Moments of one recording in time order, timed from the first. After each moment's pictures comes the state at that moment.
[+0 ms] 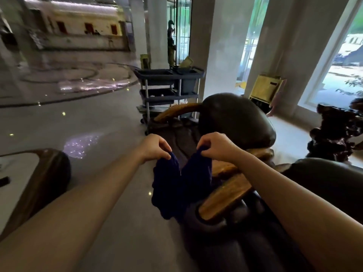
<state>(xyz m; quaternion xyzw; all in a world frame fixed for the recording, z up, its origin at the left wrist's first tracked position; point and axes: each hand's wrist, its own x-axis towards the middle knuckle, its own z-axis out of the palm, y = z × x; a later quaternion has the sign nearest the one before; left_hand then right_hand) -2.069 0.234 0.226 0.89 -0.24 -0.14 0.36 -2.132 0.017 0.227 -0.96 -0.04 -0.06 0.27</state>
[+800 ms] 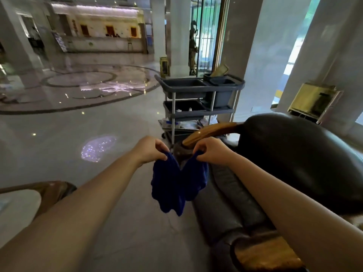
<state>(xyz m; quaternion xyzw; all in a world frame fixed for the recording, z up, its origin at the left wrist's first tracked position) -1.576 0.348 0.230 0.91 -0.16 -0.11 0.37 -1.597 0.125 0.211 -0.95 -0.11 -0.03 0.28</state>
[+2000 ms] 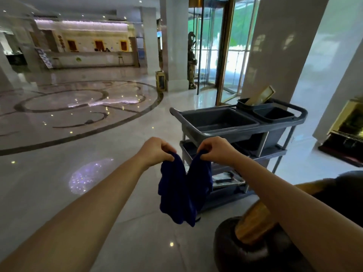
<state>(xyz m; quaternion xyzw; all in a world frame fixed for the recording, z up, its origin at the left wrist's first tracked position) -0.746 0.433 0.242 0.90 -0.20 -0.07 0.38 -0.776 0.217 0.223 -0.94 -0.06 -0.09 0.32</state>
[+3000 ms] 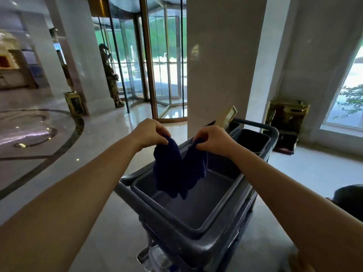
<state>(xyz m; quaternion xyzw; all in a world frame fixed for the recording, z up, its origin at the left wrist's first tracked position) -0.177 0.179 0.331 0.82 -0.46 -0.08 0.32 -0.324 0.018 0.300 -0.93 0.15 -0.21 0.26</state>
